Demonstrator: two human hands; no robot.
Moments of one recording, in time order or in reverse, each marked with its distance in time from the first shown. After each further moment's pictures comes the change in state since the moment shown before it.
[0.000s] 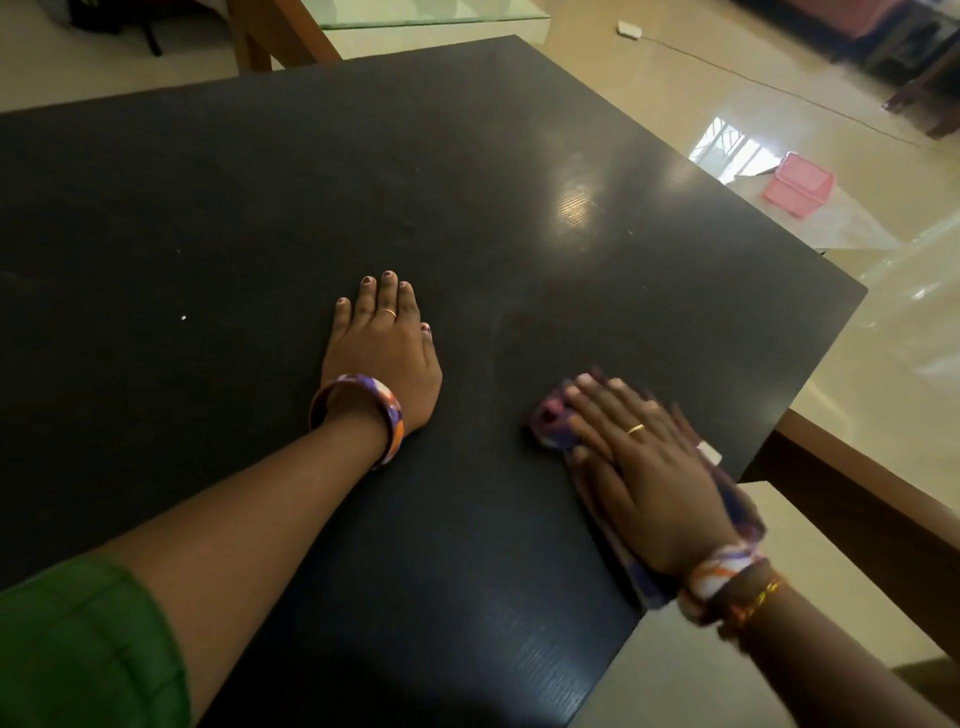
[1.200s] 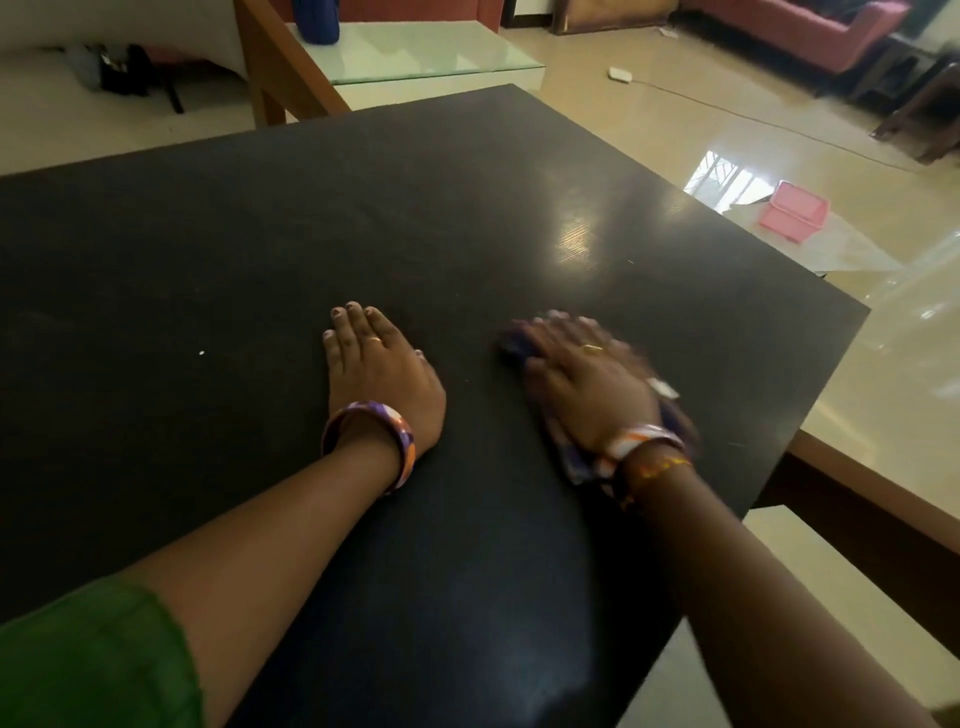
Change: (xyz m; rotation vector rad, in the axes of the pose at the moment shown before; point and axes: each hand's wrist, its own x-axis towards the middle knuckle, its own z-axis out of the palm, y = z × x) left_hand -0.002 0.006 -0.008 -0.064 0.000 -0.203; right_hand 0.101 0.002 0.005 -0.004 0.092 0.126
